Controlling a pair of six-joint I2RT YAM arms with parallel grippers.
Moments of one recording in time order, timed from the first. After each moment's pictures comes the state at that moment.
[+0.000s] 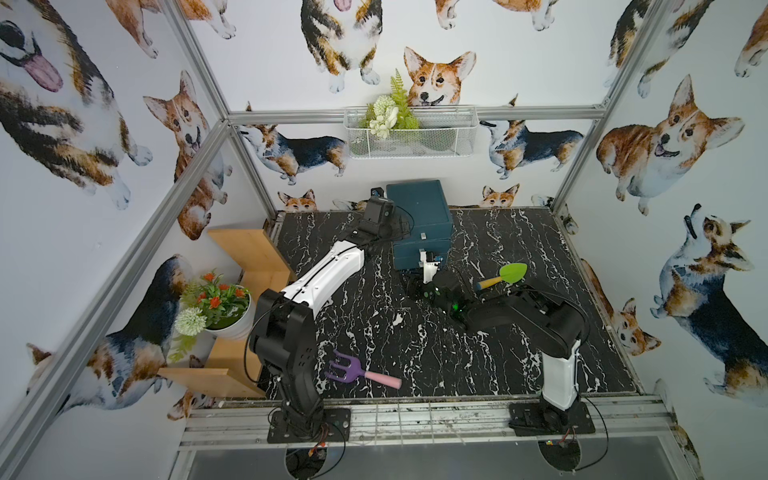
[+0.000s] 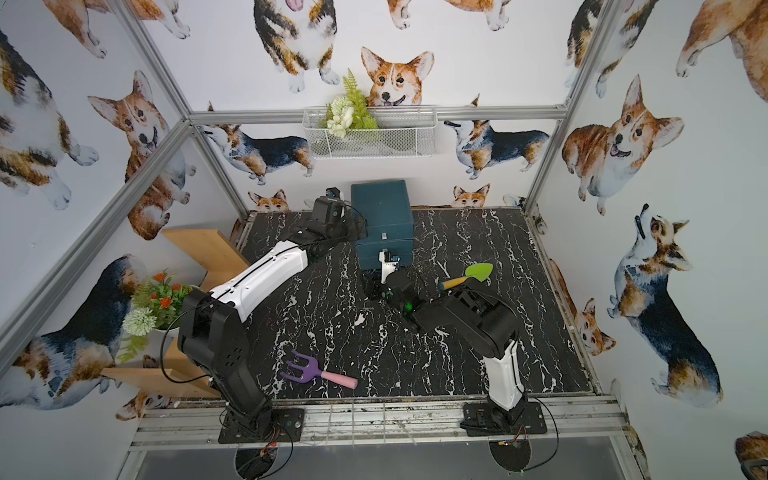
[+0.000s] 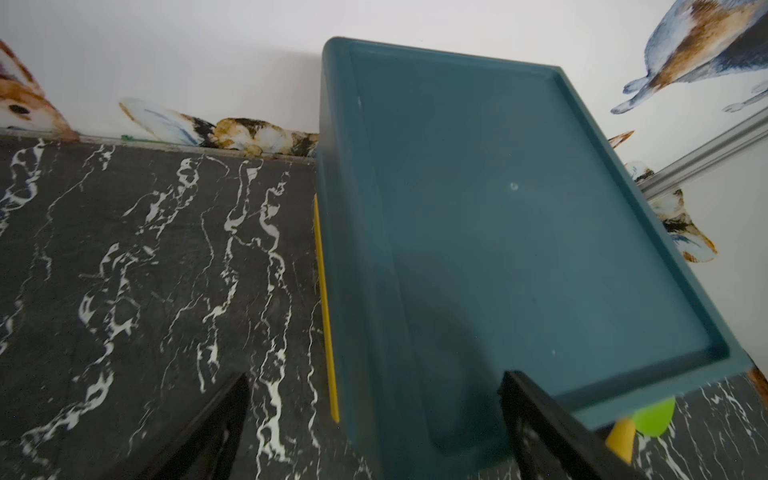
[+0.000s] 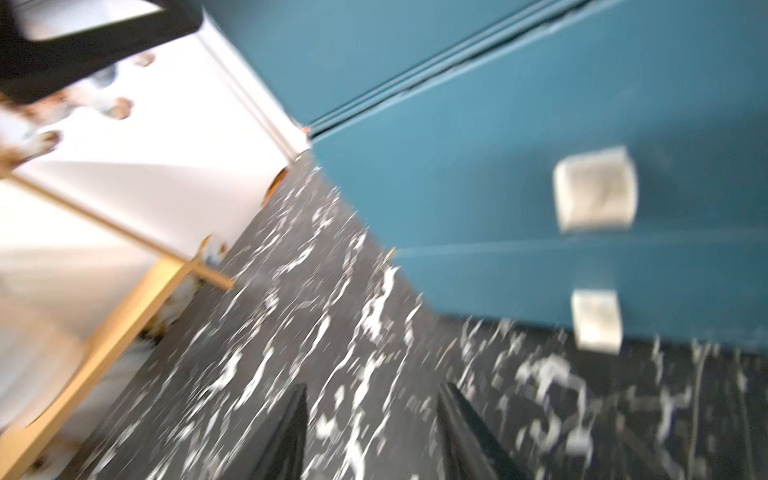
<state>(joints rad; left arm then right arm) -0.44 1.72 1.49 -0.39 -0.14 -0.41 0.76 1.89 0.80 0.85 0.08 0.57</state>
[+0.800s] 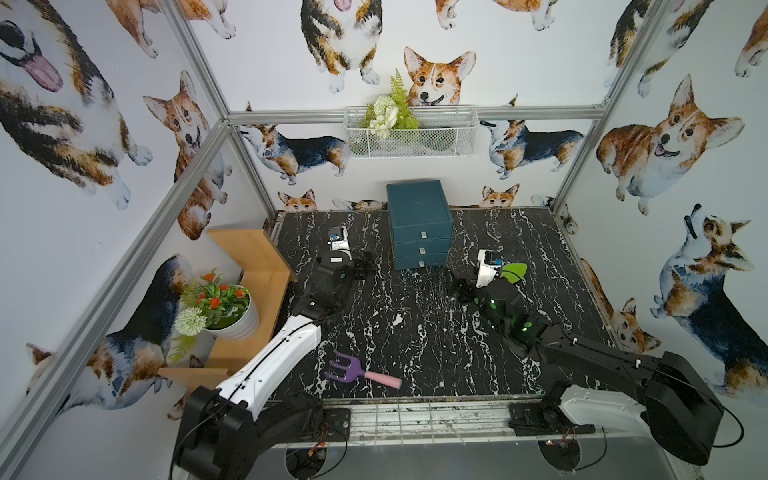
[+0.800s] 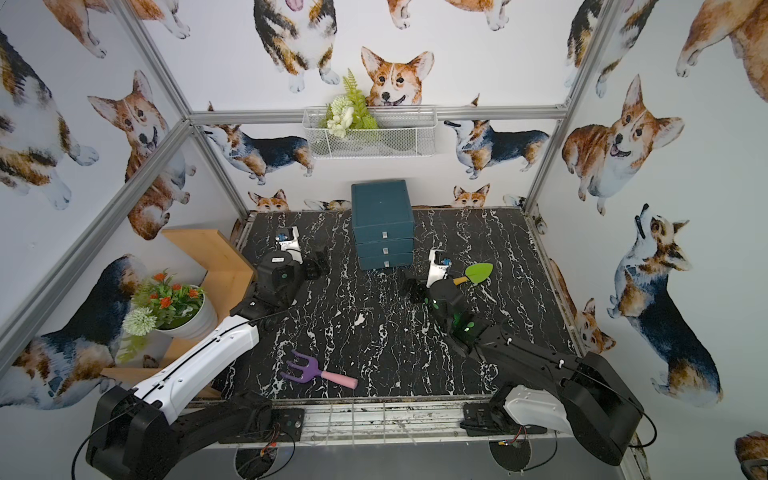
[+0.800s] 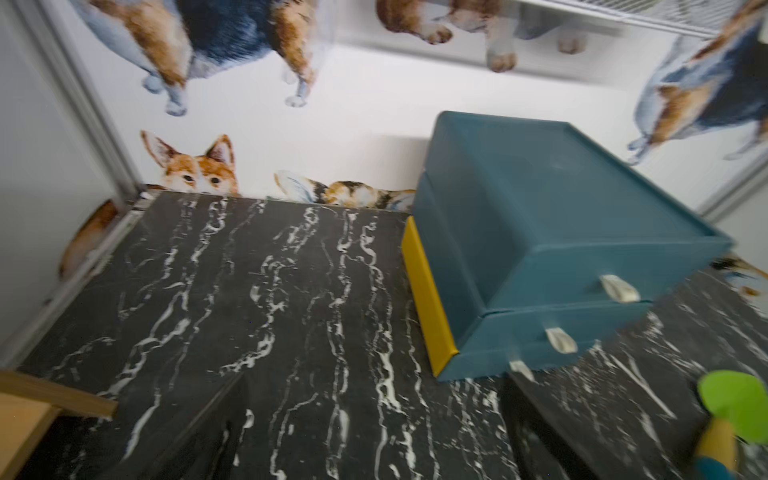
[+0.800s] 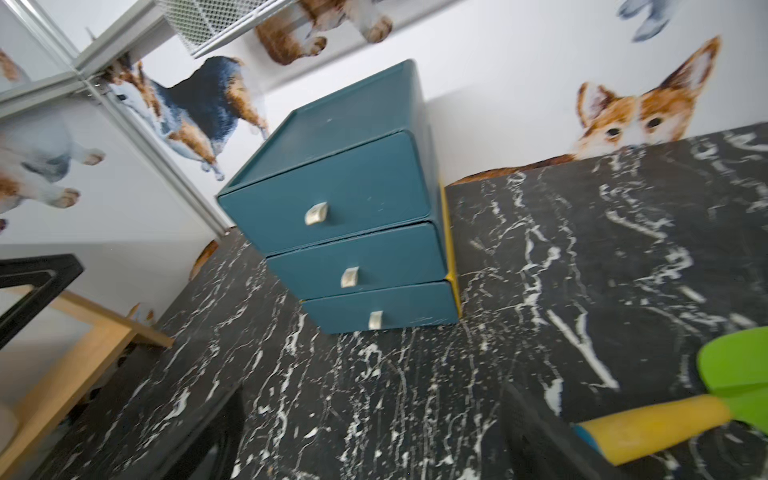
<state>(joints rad) -0.33 1.15 0.75 0.09 -0.32 -0.23 0.68 1.15 0.56 0.35 0.39 0.45</state>
